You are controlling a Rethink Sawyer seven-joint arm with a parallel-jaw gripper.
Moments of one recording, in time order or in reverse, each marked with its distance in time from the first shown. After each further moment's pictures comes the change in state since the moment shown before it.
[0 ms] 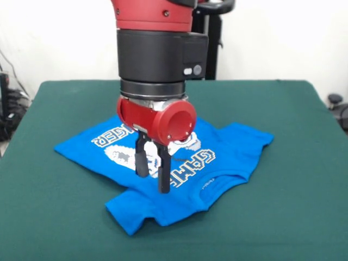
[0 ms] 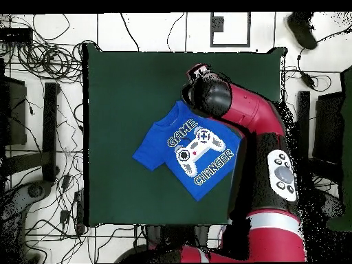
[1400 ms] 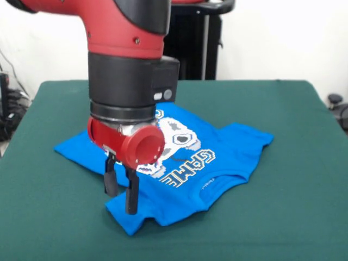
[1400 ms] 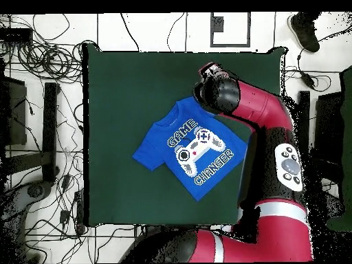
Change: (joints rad) arm -0.036 0.078 0.000 -0.095 -0.084 0.002 0.000
